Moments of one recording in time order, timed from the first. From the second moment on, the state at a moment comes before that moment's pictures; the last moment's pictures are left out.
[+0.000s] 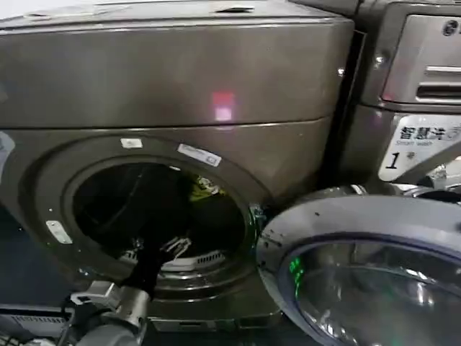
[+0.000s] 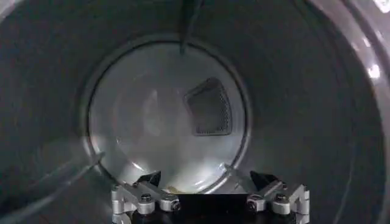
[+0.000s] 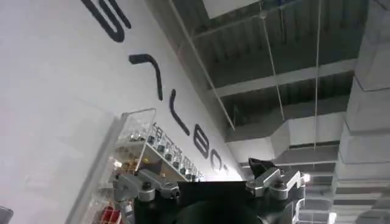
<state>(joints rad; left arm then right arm) 1.40 -1.51 -0.54 -2.31 -0.26 0.40 0.06 -1.84 0.79 2.52 1.73 0.75 -0.19 -0.12</state>
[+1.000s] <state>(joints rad) 1.39 -1.51 -0.53 -2.30 -0.25 0.40 0.06 -1.86 0.78 2.56 1.71 0.74 -0.18 -0.12</state>
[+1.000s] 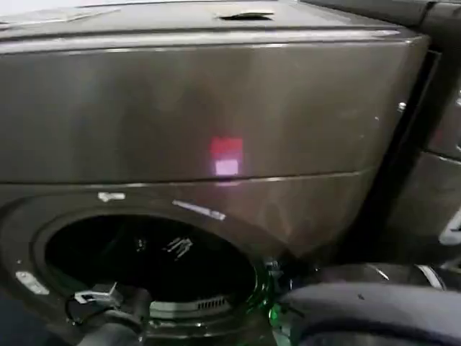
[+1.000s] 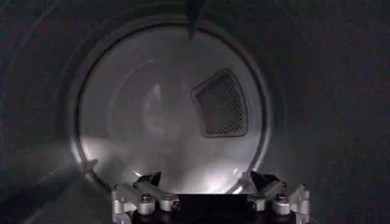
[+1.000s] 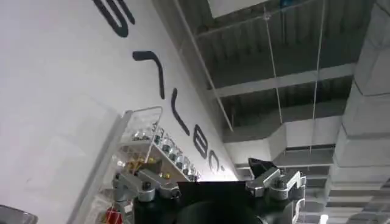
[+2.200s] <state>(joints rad) 1.05 -1.48 -0.53 -1.92 -0.29 0.32 0.07 -1.88 0.78 2.57 1.72 0.63 -0.19 -0.14</state>
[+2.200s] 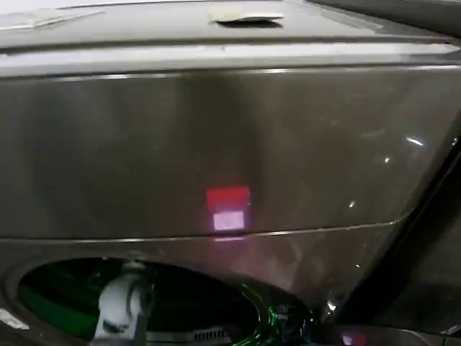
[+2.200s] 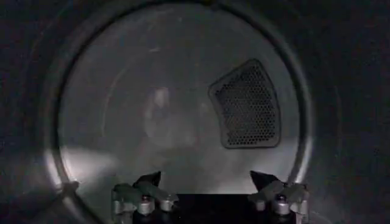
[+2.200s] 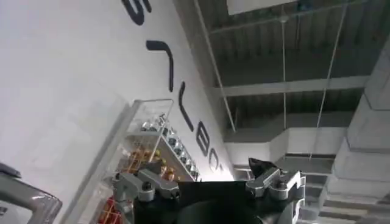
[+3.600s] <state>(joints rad) 0.12 -1.39 -0.32 -0.59 0.56 0.01 0.94 -1.90 0.81 2.60 1.74 0.64 -0.20 -0.15</state>
